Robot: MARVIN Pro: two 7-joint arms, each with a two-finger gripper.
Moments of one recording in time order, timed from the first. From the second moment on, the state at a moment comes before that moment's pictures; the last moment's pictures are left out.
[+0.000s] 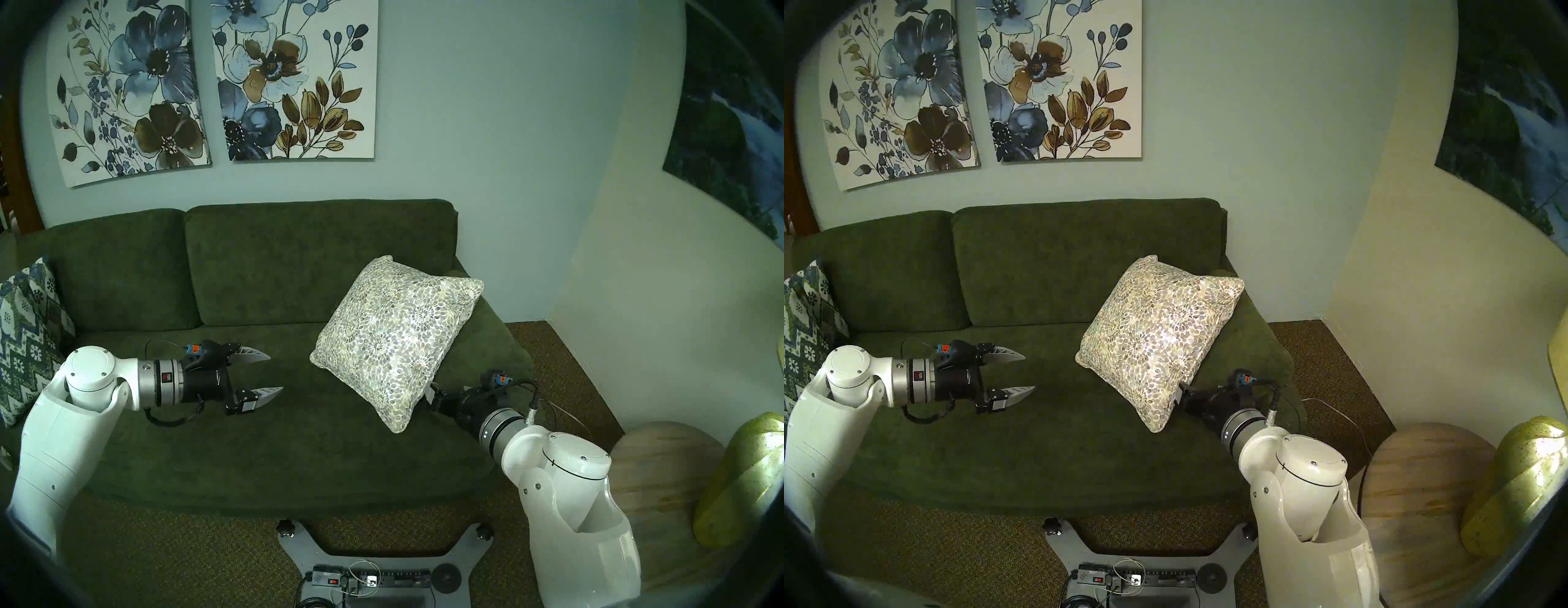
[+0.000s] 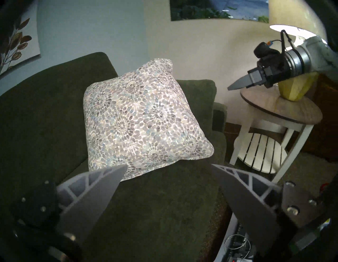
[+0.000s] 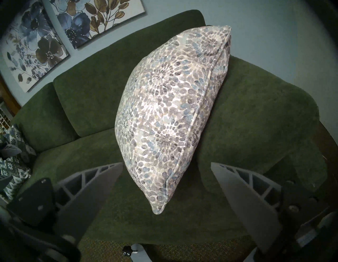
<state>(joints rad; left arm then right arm) 1.72 -0.74 -1.73 -1.54 -0.39 0.01 -1.16 -2.02 -1.53 1.47 -2.15 0.37 0.66 -0.01</state>
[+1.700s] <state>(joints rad) 1.29 -0.82 -1.44 -0.98 -0.30 -0.68 -1.16 -1.69 -1.52 1.38 -1.69 0.36 0.70 0.04</state>
